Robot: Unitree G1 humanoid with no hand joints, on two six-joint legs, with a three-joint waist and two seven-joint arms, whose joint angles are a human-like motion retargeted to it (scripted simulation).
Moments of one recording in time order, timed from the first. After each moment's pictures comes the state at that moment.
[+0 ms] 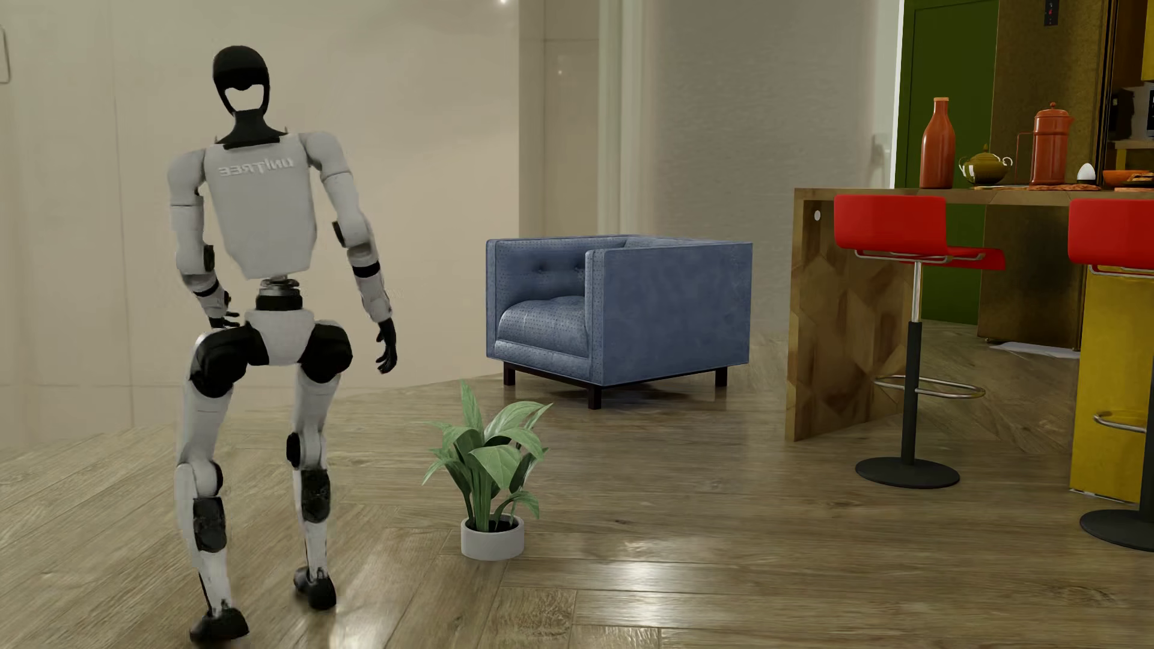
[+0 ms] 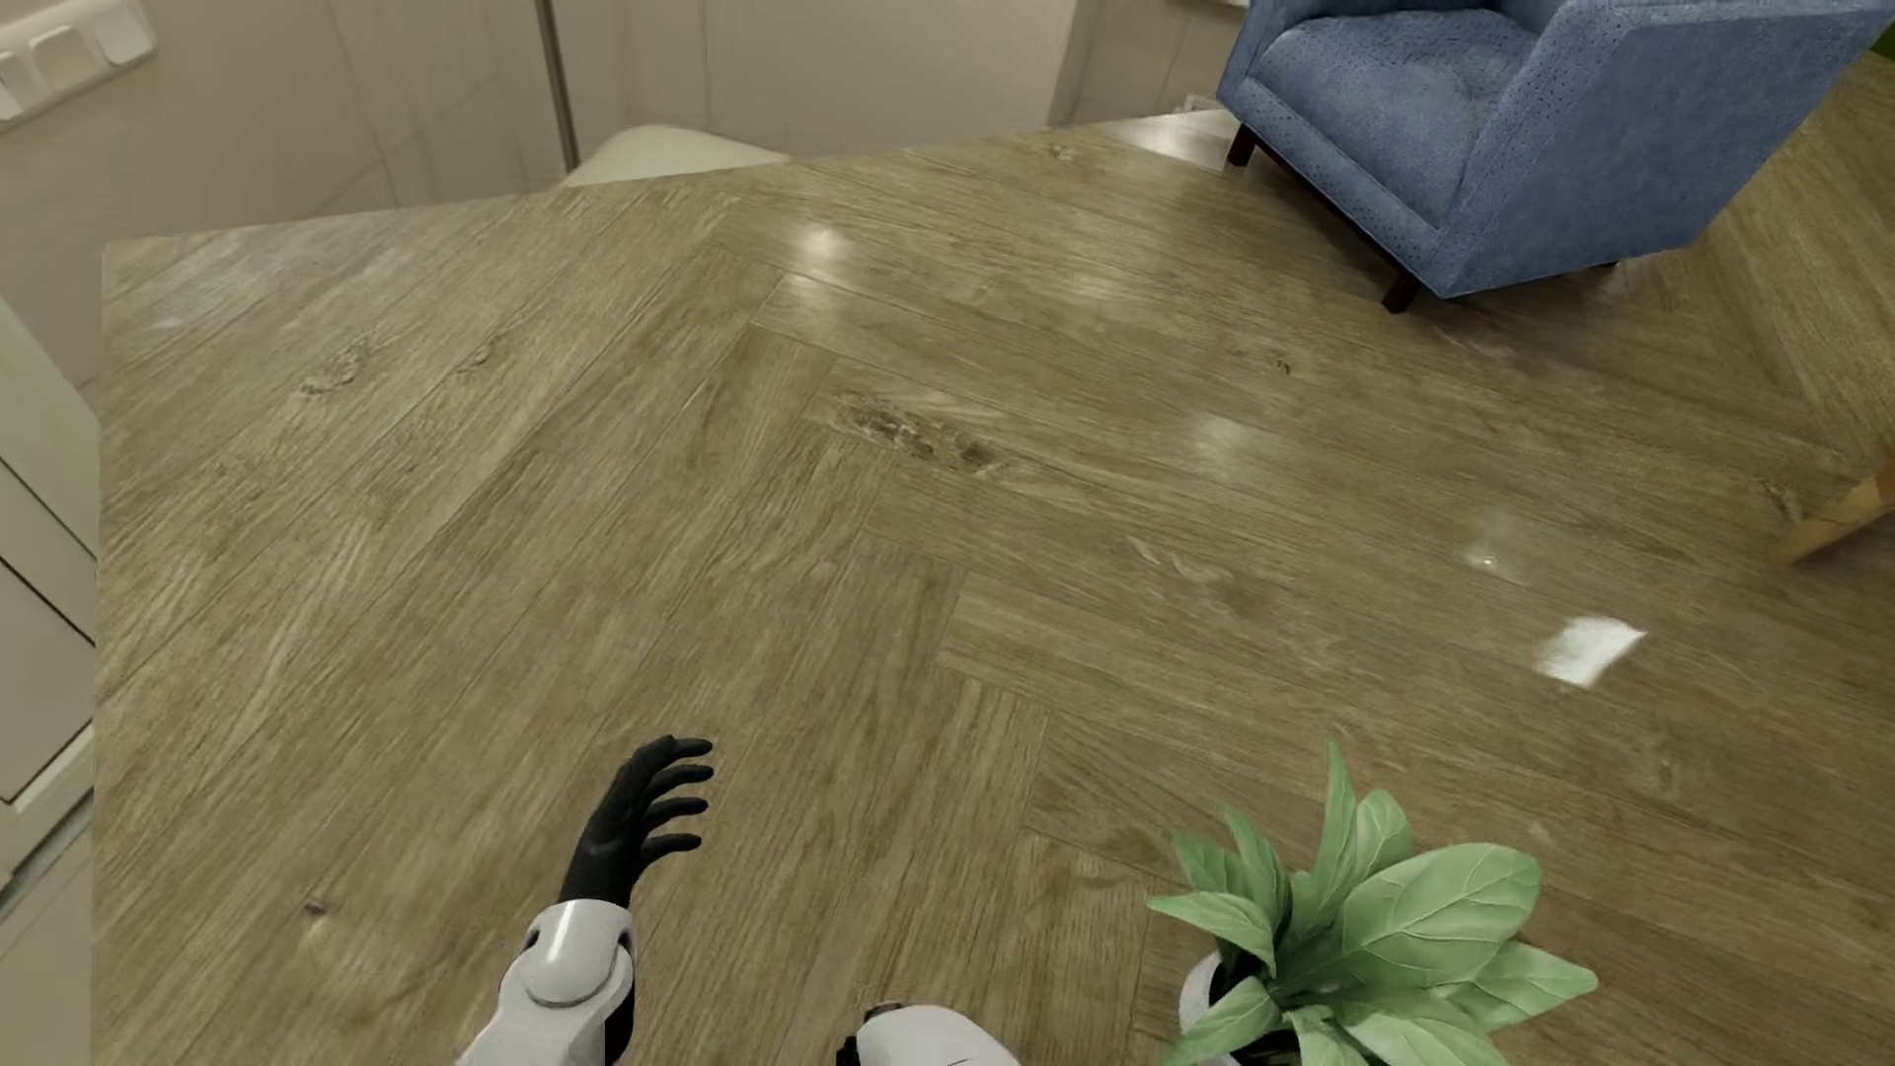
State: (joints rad) body -0.37 -0.57 -0.33 0.15 -0.03 -0.17 0.10 -0.07 0.03 1.06 0.96 -0.04 0.35 -0.42 -0.48 0.13 -0.16 -0.14 -0.04 -0.14 0.11 0.57 0.65 -0.04 0.04 -0.08 0.17 0.18 -0.05
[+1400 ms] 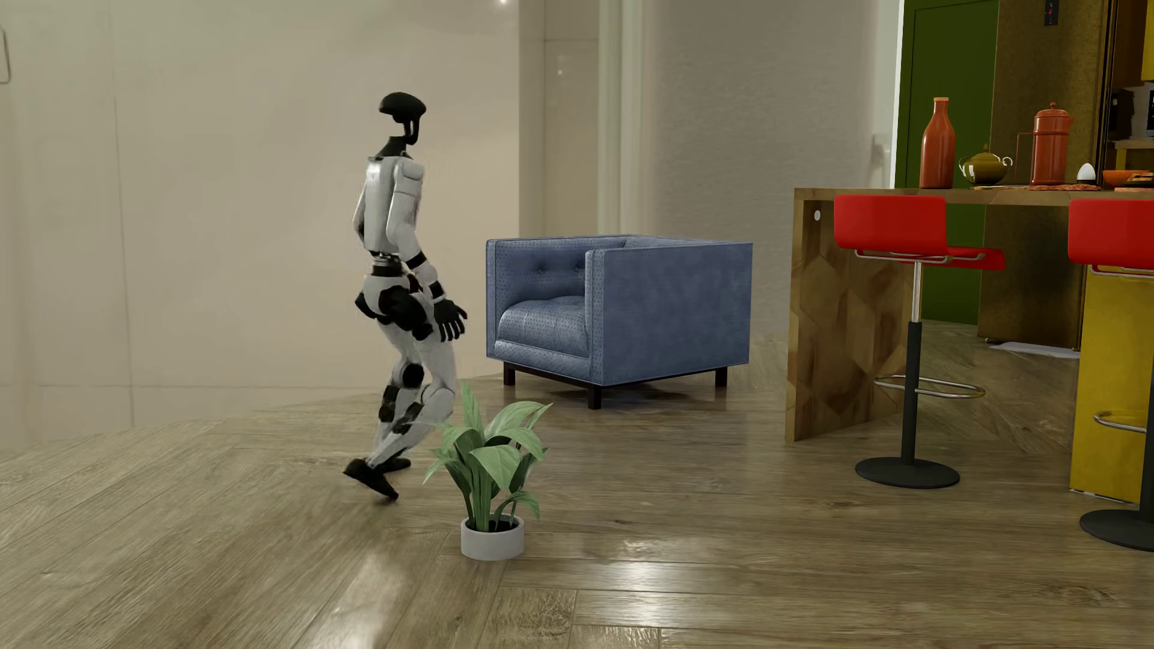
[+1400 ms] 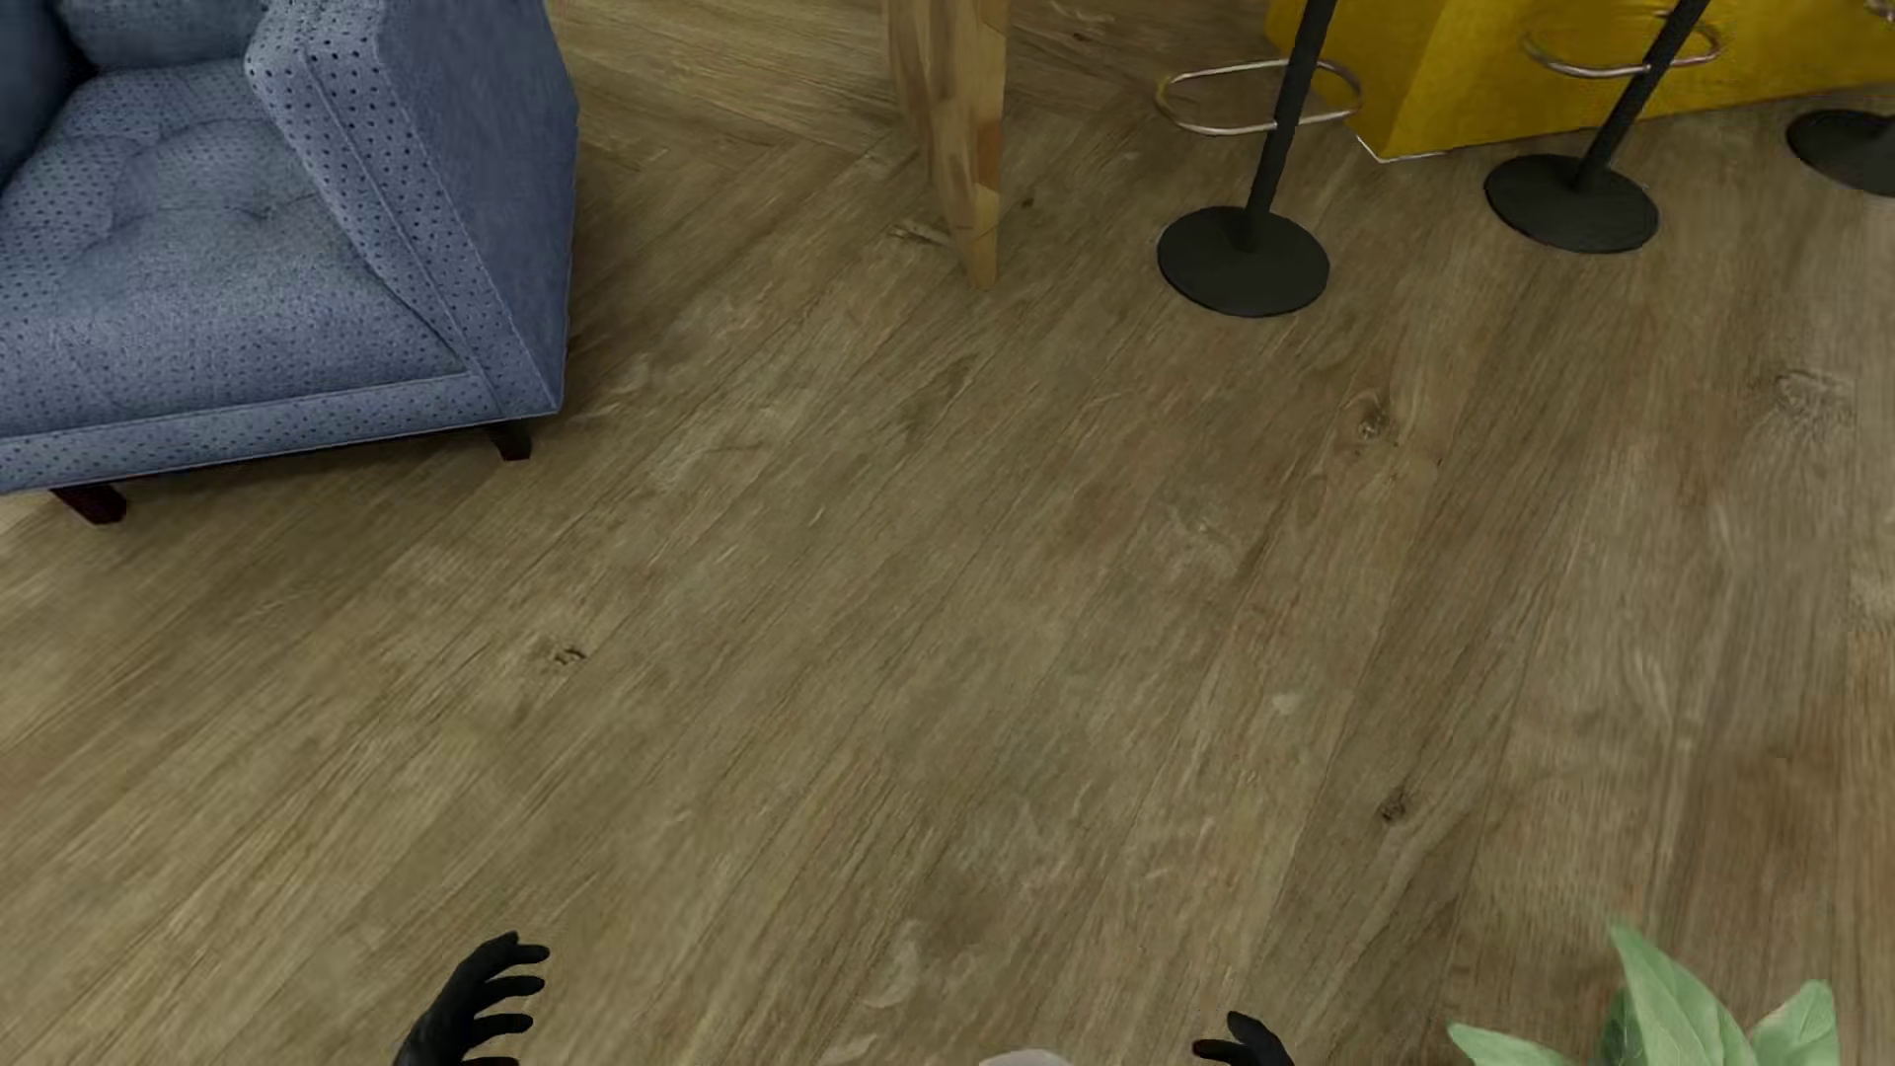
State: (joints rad) body -0.58 -0.43 -0.22 0.16 0.01 -0.02 0.06 0.00 0.06 0.94 1.35 0.18 0.17 -0.39 -0.35 0.27 -0.14 -0.13 -0.14 -0.03 0.04 0.64 0.69 0.03 0.07 -0.07 0.17 0.14 -0.05
